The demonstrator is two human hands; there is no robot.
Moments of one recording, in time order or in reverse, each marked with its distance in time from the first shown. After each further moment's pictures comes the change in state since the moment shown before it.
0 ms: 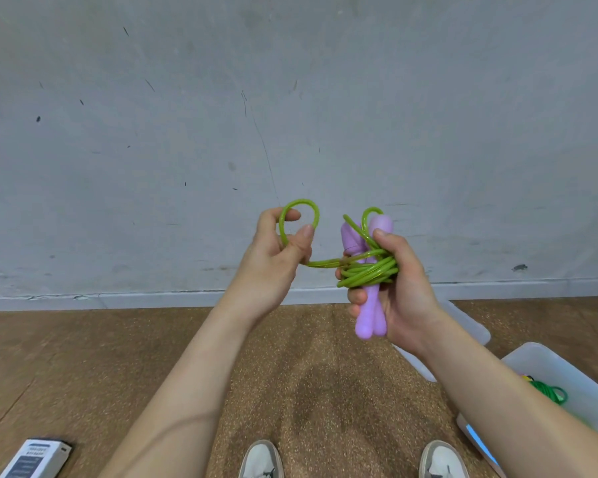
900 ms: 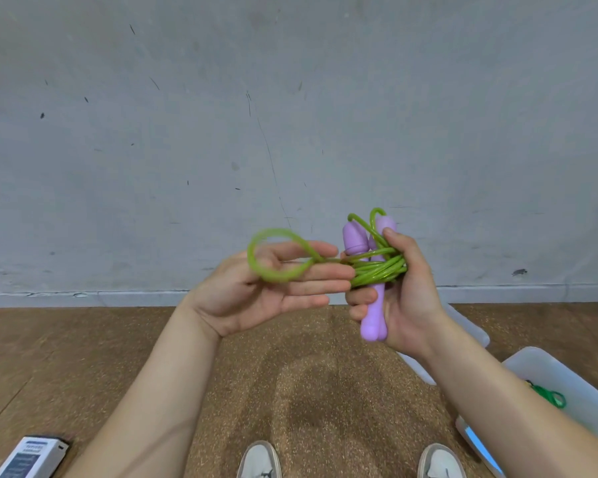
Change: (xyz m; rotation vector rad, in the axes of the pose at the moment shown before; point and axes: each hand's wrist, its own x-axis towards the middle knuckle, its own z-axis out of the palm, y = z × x) left_hand -0.007 -0.002 -0.038 -0.726 -0.805 -0.242; right_hand -0.006 -0.003 0.006 0.152 -0.081 0.070
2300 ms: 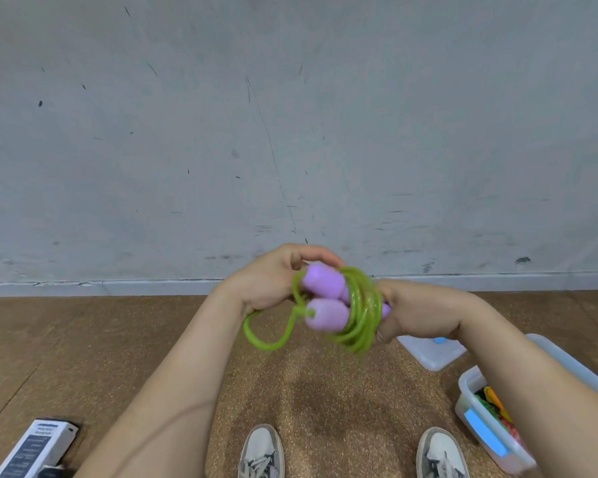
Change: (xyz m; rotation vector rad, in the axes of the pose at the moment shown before) left_hand 0.025 -0.025 -0.002 0.633 0.314 -0.102; right_hand -0.008 -0.013 -0.036 -1.330 -0.427 0.131
